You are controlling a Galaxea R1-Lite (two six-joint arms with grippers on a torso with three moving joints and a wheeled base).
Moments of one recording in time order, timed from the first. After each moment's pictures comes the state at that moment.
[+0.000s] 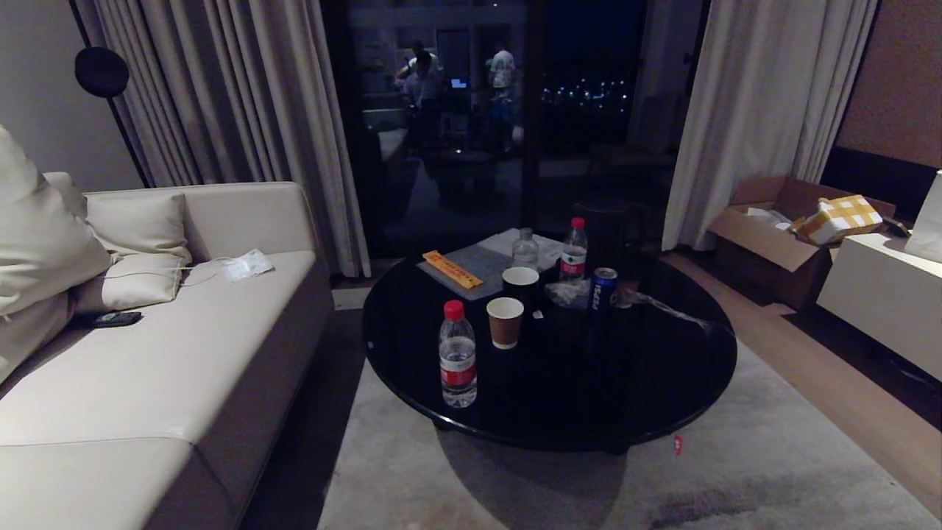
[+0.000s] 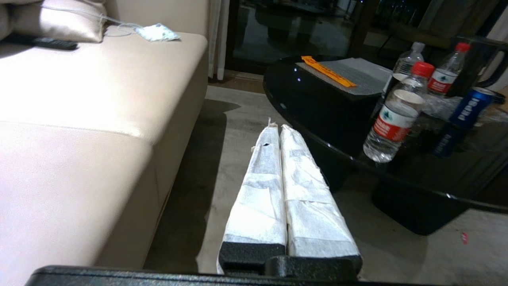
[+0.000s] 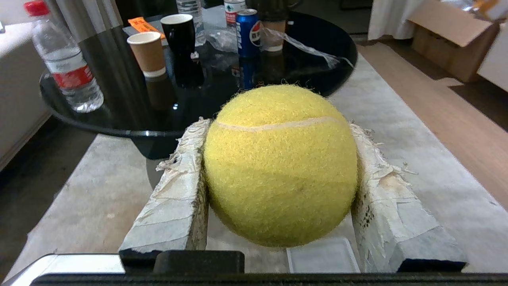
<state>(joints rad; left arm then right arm) 0.00 0.00 0.00 -0.01 0.07 -0.14 0.01 0.00 -0.06 0.16 0.00 0.01</state>
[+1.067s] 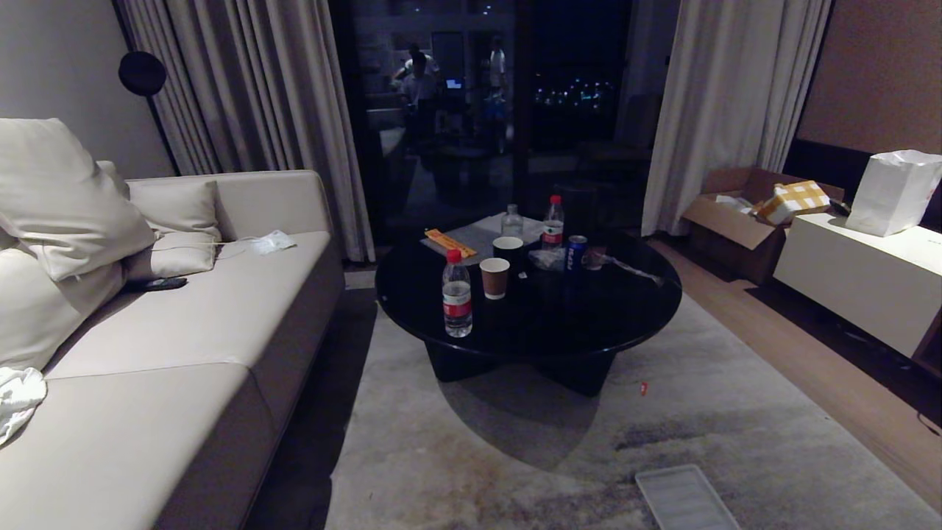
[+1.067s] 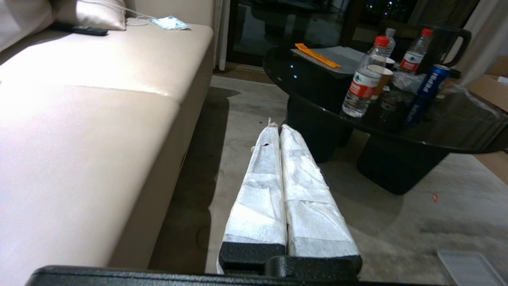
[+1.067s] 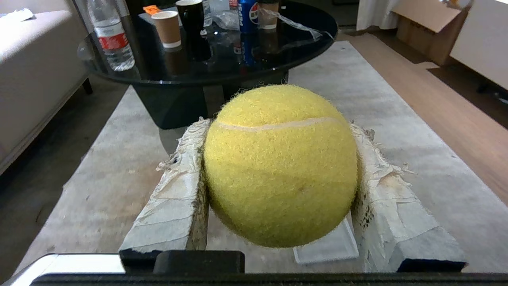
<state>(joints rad) 0.00 0.00 0.00 -0.01 0.07 -0.14 0.01 0.00 -0.06 0.16 0.00 0.01</state>
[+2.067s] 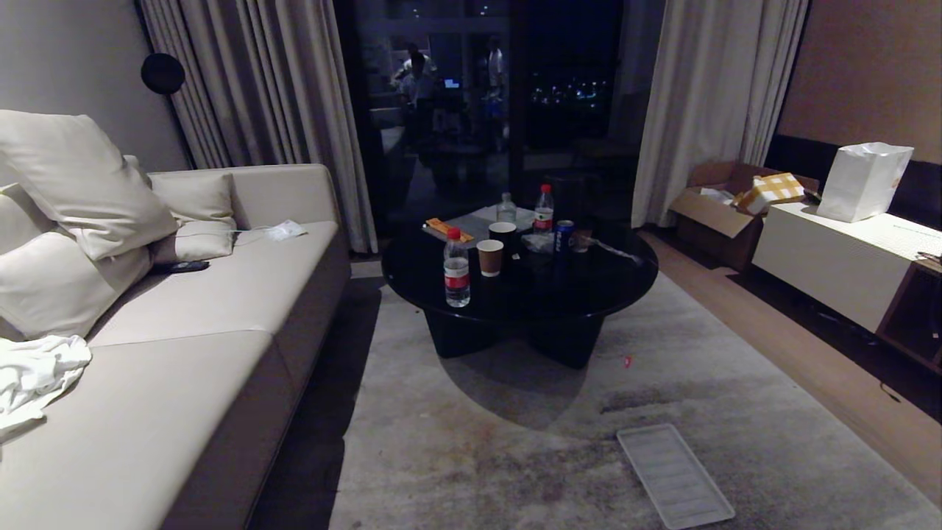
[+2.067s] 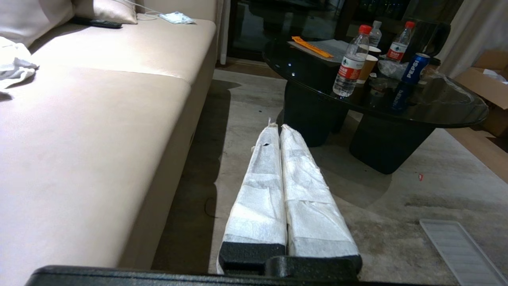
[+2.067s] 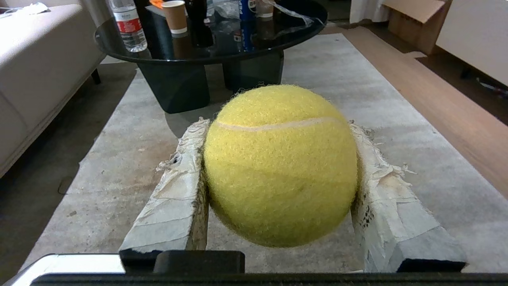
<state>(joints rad) 0.00 0.00 0.00 -0.01 0.07 -0.14 0.01 0.00 -0.06 0.16 0.00 0.01</state>
